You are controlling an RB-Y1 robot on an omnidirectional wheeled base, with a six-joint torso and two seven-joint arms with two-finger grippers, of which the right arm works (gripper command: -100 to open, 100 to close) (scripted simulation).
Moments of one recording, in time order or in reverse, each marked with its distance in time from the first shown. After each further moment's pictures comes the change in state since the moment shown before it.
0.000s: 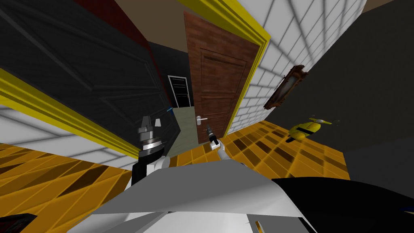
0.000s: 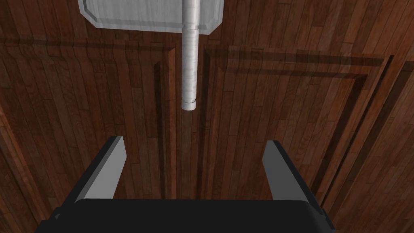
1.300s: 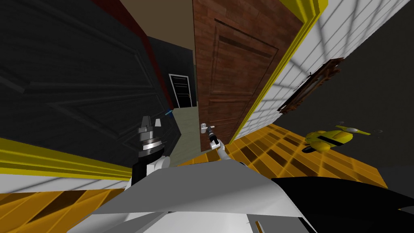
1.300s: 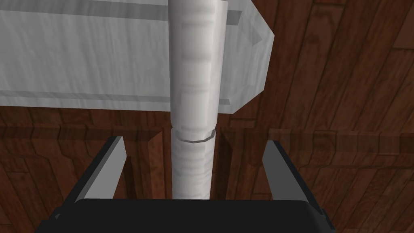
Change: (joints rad) arm -0.018 0.010 -0.031 0.037 -0.004 -0.017 0.010
